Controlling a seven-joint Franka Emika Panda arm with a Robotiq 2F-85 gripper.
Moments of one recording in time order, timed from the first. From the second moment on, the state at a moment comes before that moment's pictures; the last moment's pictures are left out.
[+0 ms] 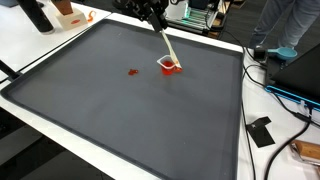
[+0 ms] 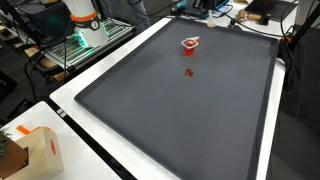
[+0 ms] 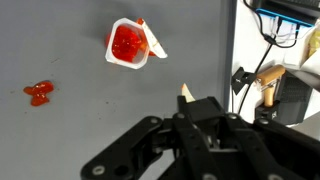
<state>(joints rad) -0.04 0.20 0.10 -1.95 0.61 2.04 -0.29</state>
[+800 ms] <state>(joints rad) -0.05 0.23 0.07 -2.04 0.81 1.99 -0.42</state>
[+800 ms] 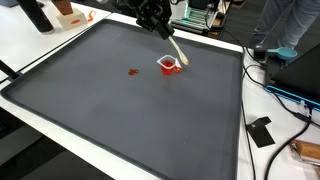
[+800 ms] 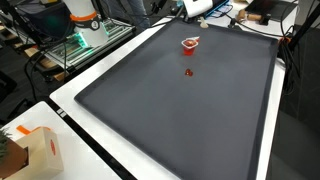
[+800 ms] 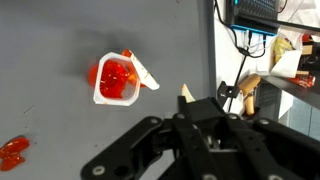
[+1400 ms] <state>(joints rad) -0.05 0.23 0.07 -2.08 0.88 1.99 -0.49</state>
